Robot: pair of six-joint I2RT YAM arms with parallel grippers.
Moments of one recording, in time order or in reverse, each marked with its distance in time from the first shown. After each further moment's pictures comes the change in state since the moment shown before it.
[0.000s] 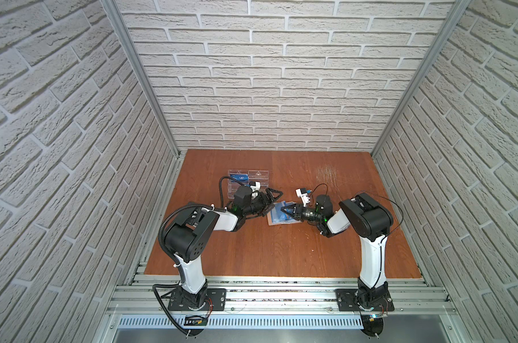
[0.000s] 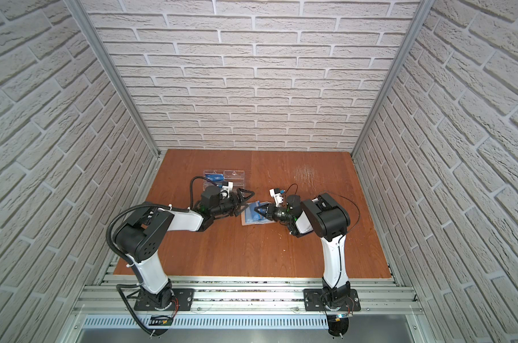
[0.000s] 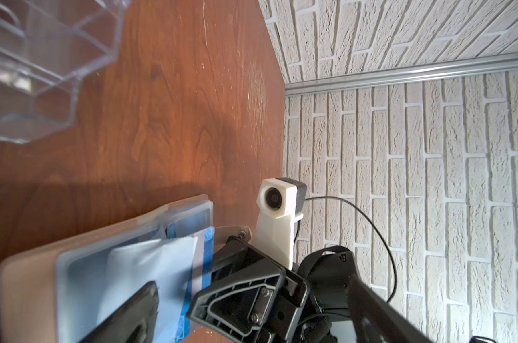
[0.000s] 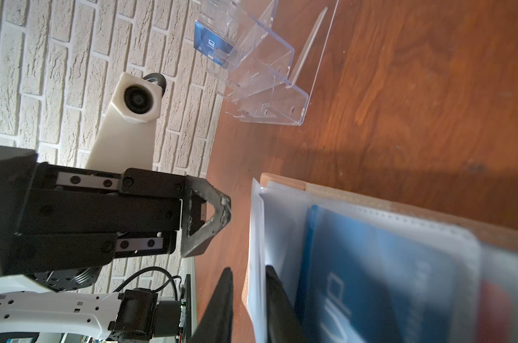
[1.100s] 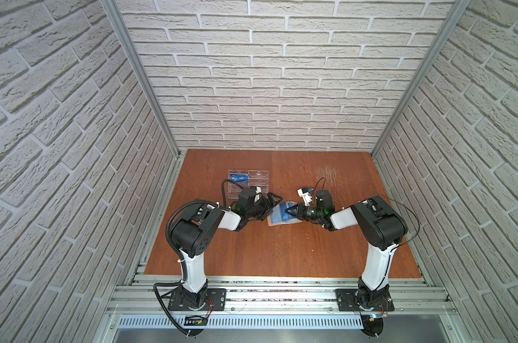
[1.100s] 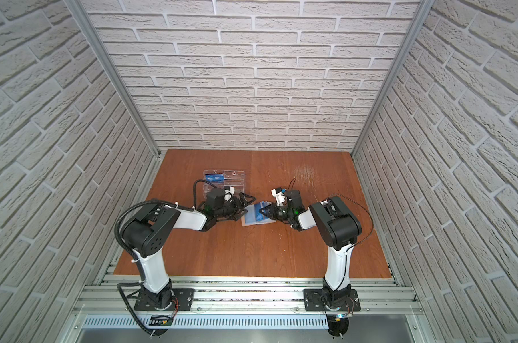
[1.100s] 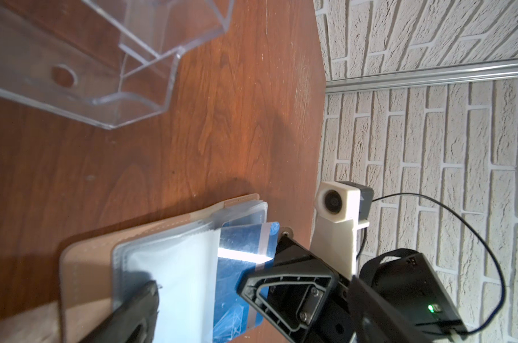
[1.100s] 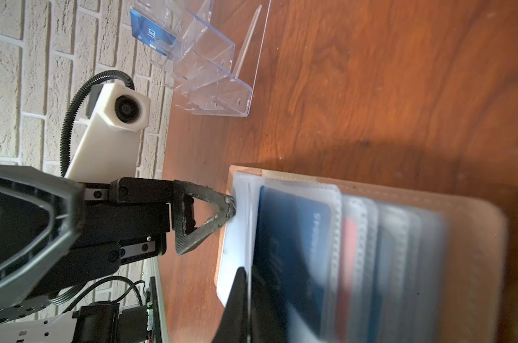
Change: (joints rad) left arm -0.007 0.067 0.022 -0.103 -0.054 0.059; right arm -0.027 -0.154 0.039 -0.475 0.094 -0.215
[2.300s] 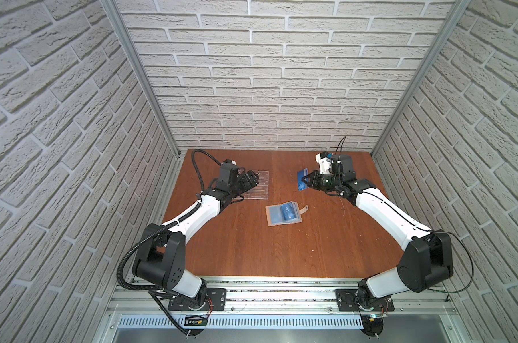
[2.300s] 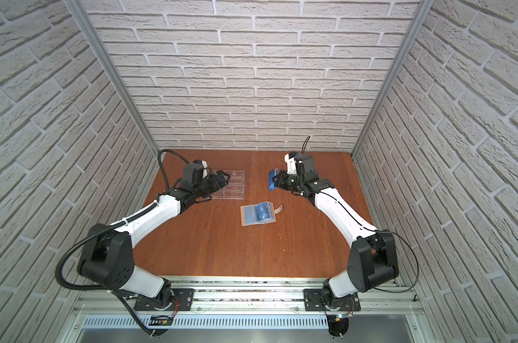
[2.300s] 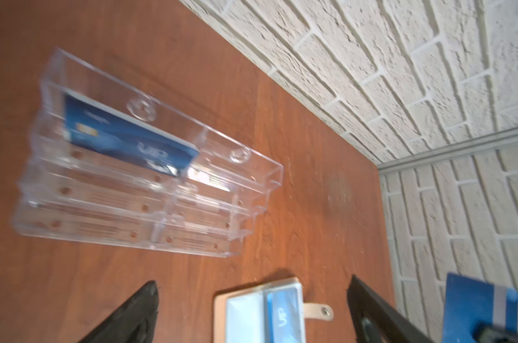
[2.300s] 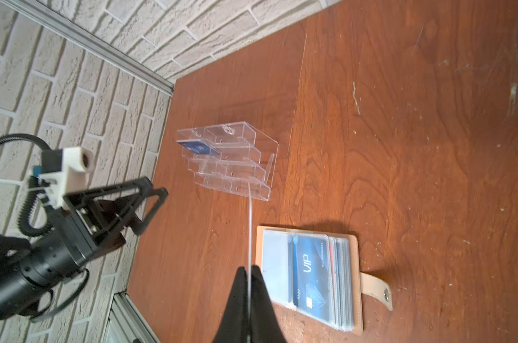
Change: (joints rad) left arm 0.132 -0.366 0.239 -0.683 -0.322 0.367; right arm -0.028 -0.442 0.536 -1.014 0.368 -0.162
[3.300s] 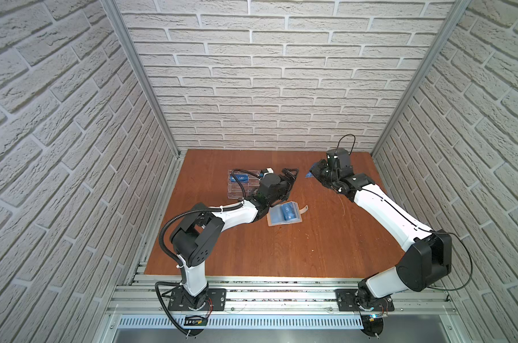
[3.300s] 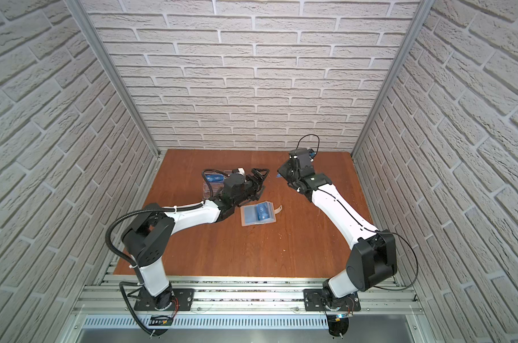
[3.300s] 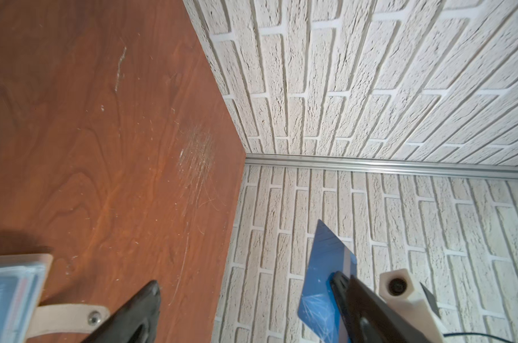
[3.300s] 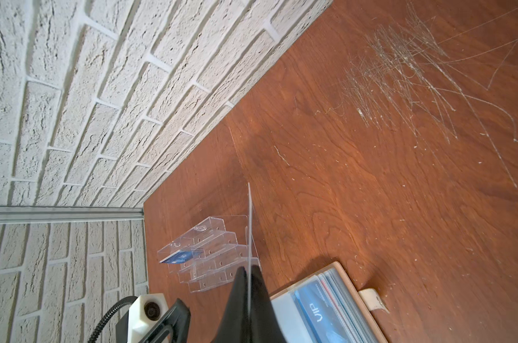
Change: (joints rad) left arm -0.347 0.319 0.113 0.562 -0.159 -0.733; right arm 0.073 0.023 0.060 -0.015 0.483 0.435
